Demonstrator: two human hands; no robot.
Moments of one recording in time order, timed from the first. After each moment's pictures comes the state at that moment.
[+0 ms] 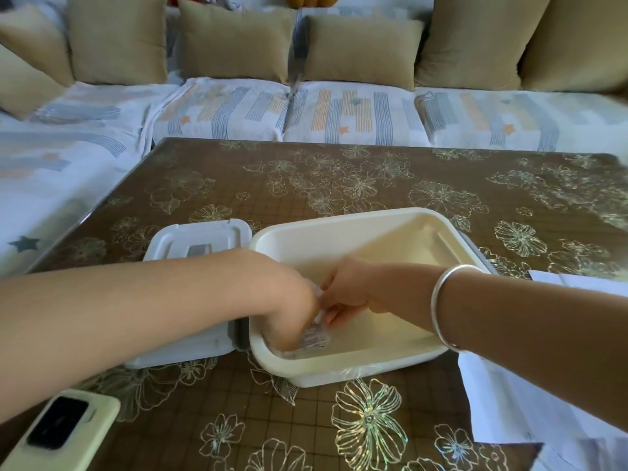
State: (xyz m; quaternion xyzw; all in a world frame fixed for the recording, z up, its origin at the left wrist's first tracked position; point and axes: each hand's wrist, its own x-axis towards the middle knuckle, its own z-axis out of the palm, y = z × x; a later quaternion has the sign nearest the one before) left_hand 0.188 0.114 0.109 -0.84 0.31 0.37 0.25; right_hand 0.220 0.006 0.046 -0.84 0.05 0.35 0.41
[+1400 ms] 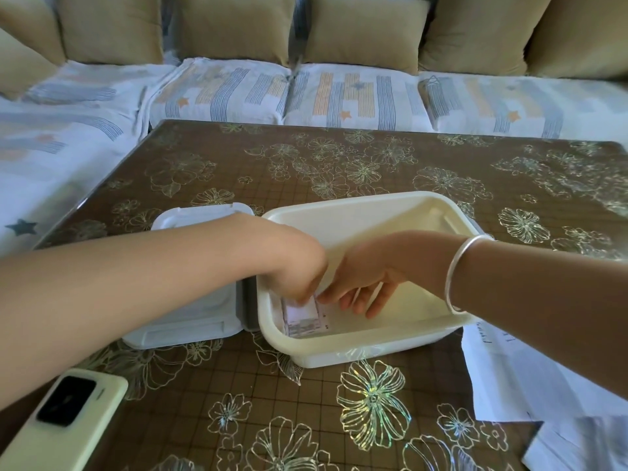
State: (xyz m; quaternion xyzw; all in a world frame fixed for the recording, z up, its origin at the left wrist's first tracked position) left_hand 0.209 0.120 0.110 -0.87 0.31 0.32 0.20; right_hand 0.225 -0.004 0.063 -0.85 0.01 0.46 0.25
